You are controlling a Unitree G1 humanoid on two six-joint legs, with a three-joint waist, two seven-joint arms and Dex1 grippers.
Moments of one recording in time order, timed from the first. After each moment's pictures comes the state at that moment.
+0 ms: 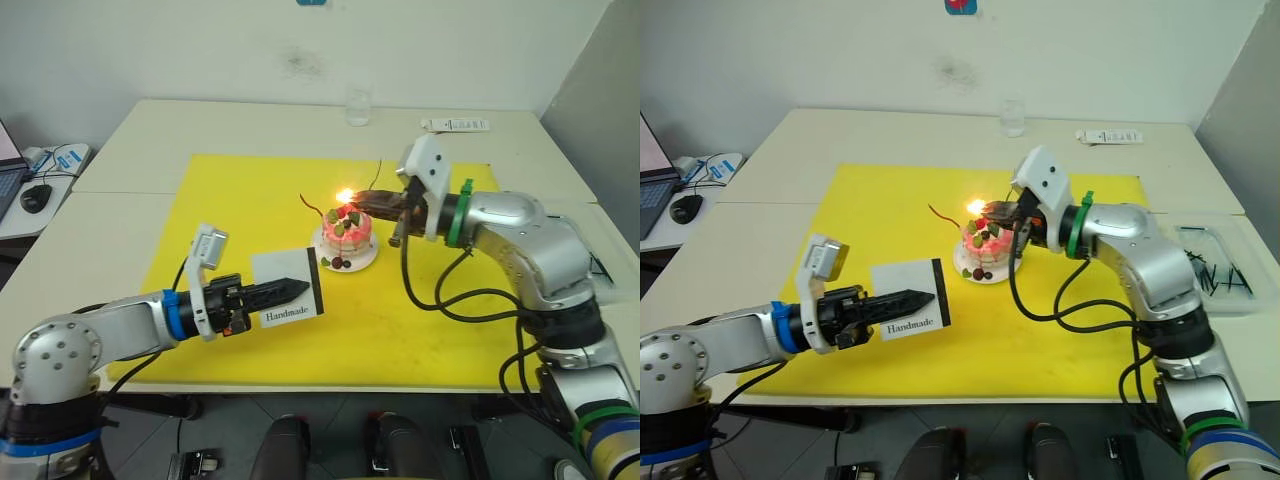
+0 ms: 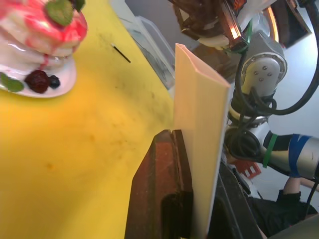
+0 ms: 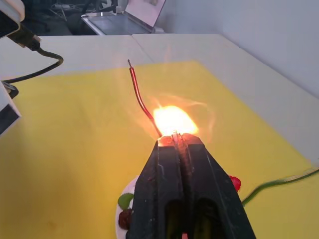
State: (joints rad) left arm -0.20 0.75 0.31 -0.33 -1.65 1.20 -0.35; right arm -0.81 -0.44 0.19 -0.17 0.33 0.65 0.75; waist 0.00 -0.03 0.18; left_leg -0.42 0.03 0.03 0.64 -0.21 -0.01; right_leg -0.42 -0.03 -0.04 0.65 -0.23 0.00
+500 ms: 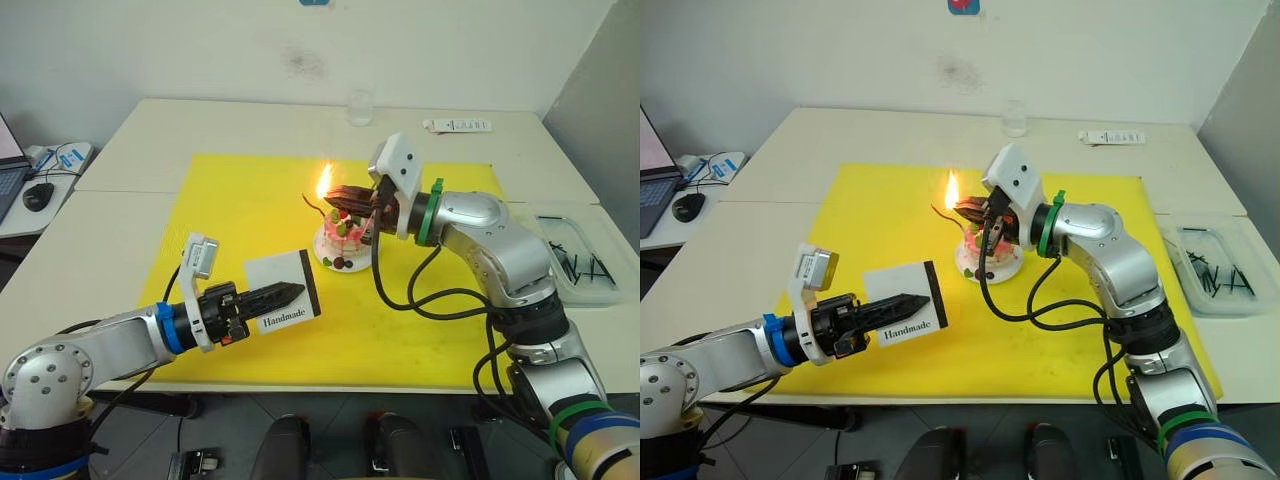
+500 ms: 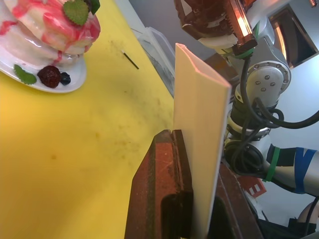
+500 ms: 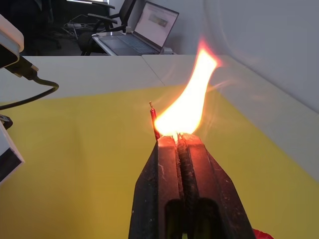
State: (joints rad) left arm -0.12 0.76 0.28 -0.40 -1.72 1.10 -0.27; right arm -0.81 -0.36 0.22 -0.15 0.31 0.63 0.74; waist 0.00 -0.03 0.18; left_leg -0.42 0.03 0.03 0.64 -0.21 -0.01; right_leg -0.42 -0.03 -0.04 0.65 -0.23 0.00
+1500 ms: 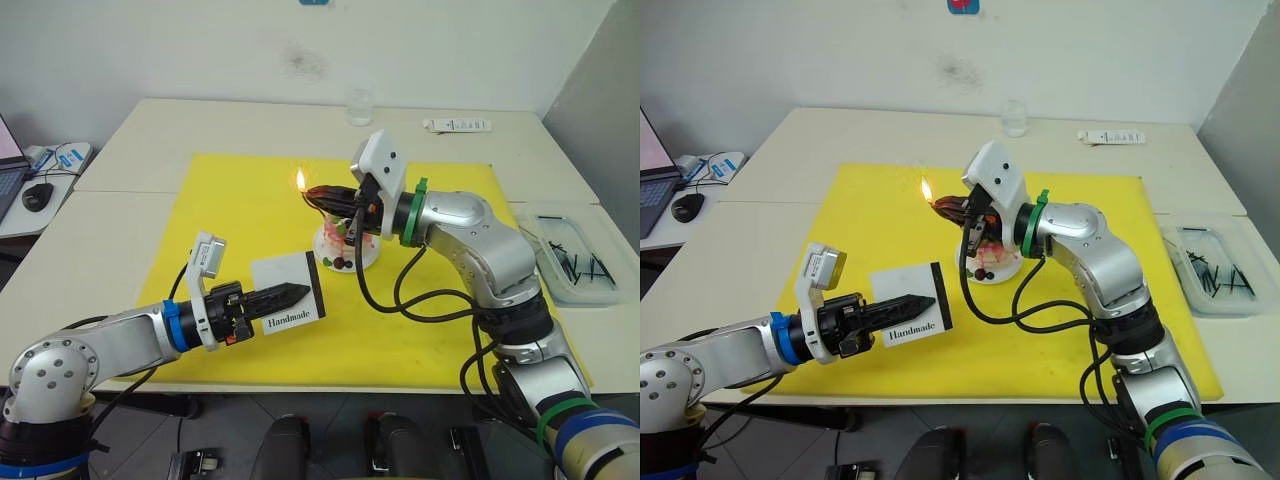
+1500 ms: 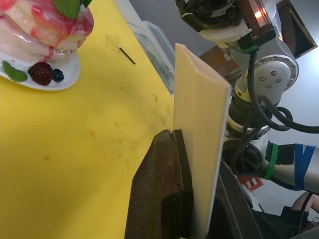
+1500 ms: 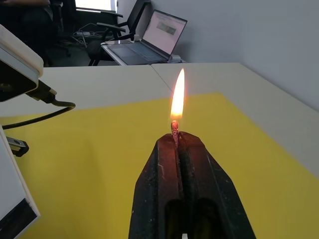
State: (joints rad) left arm -0.14 0.79 0.24 -0.39 -1.73 1.08 -0.28; right arm -0.84 -0.29 0.24 -0.16 0.30 0.66 0.72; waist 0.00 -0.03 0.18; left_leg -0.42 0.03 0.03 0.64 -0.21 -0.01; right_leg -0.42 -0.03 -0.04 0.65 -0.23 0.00
